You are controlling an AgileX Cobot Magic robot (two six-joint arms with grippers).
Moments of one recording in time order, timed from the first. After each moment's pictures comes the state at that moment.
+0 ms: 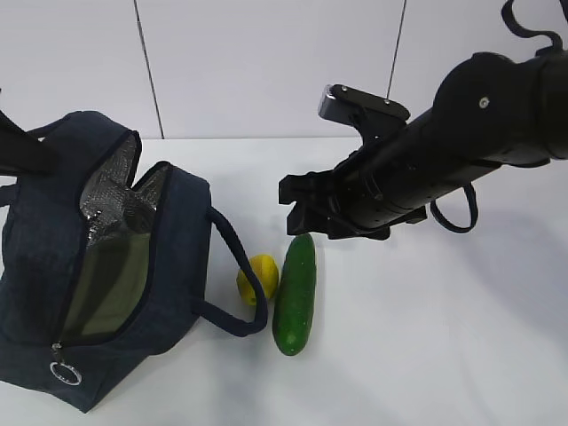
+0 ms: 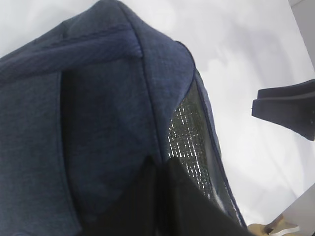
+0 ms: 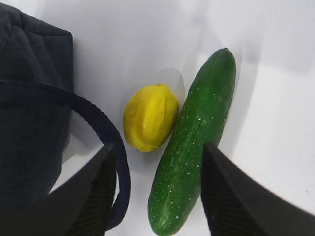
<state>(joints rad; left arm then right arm) 0.04 1.38 -0.97 -0.89 0.94 0.63 0.51 1.73 -1.11 0.44 0.43 0.07</state>
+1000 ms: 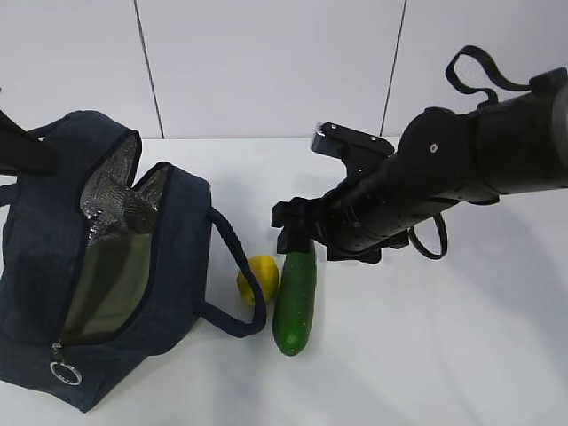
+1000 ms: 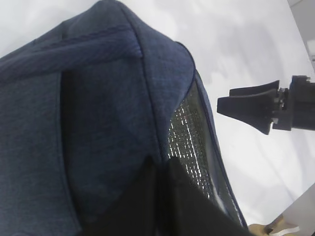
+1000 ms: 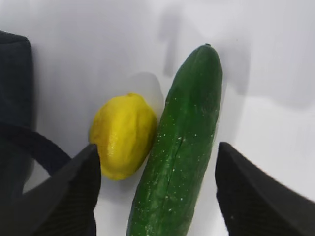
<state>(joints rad) 0.04 1.38 -0.97 -0.90 0.94 0.63 0.51 1.87 -1.11 0.49 0.32 0.07</state>
